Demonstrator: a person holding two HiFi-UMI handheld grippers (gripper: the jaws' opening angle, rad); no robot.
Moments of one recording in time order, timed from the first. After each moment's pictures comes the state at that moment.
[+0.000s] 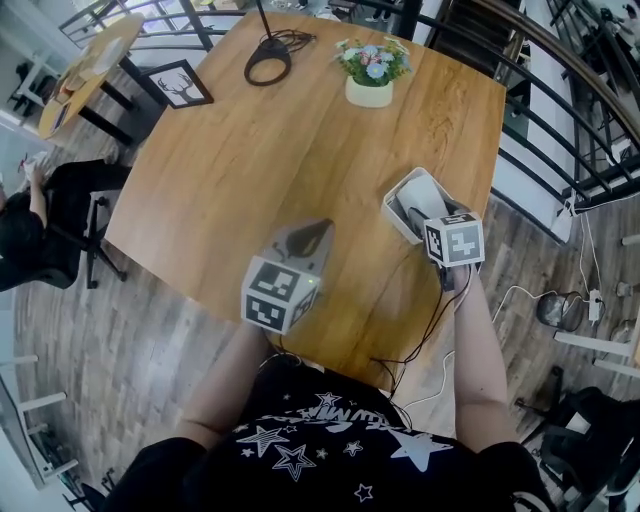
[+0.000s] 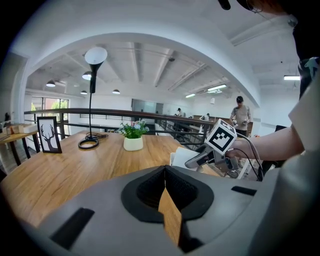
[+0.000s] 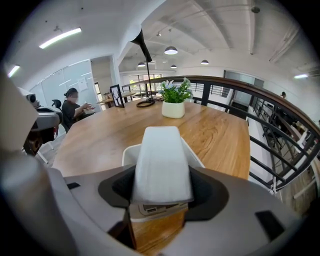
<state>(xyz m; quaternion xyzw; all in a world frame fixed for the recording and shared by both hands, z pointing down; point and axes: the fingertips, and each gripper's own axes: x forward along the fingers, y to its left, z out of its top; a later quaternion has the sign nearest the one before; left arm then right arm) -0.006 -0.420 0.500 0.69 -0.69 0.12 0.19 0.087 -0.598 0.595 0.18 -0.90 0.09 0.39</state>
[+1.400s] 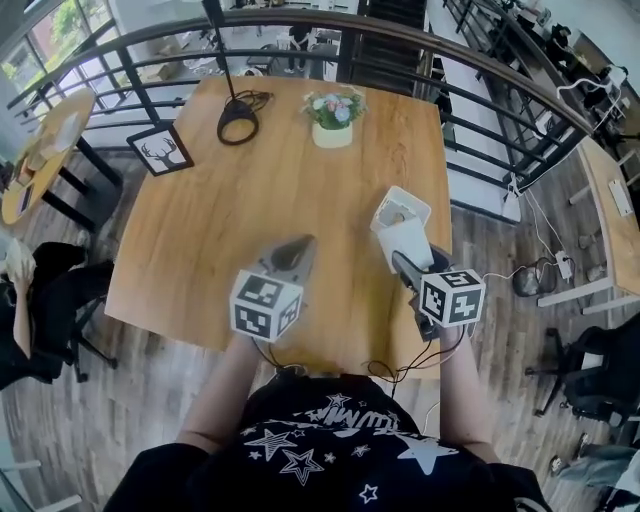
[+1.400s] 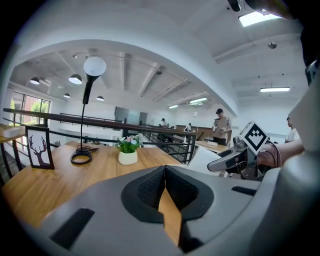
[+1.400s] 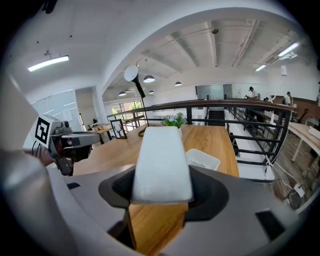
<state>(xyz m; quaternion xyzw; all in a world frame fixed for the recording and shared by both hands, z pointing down) -0.075 -0.348 0.435 0.77 -0.62 0.07 0.14 0.091 -0.436 0.478 0.30 -0.91 0.16 0.24</state>
